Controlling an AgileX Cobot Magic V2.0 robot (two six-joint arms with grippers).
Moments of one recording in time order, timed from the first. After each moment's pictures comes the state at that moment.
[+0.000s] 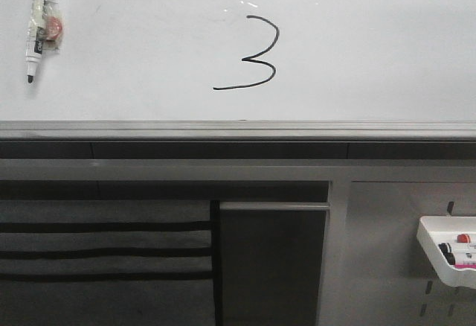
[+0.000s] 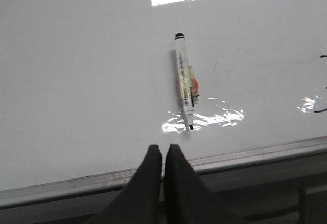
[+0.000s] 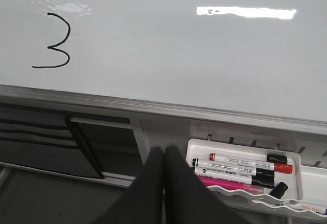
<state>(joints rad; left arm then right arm) -0.13 0.02 -0.14 -0.20 0.18 0.30 0.23 0.45 -0.71 -0.03 0.76 0.07</state>
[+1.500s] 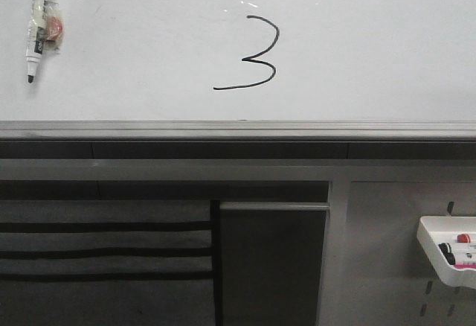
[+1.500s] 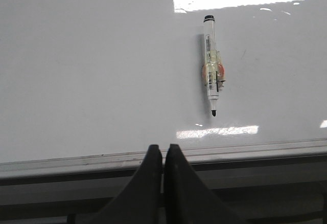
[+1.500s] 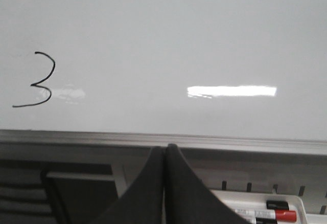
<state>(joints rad) -0.10 -0.01 0.01 -0.05 0.03 0.11 0.15 0.05 -0.23 -0.04 0.33 0.07</state>
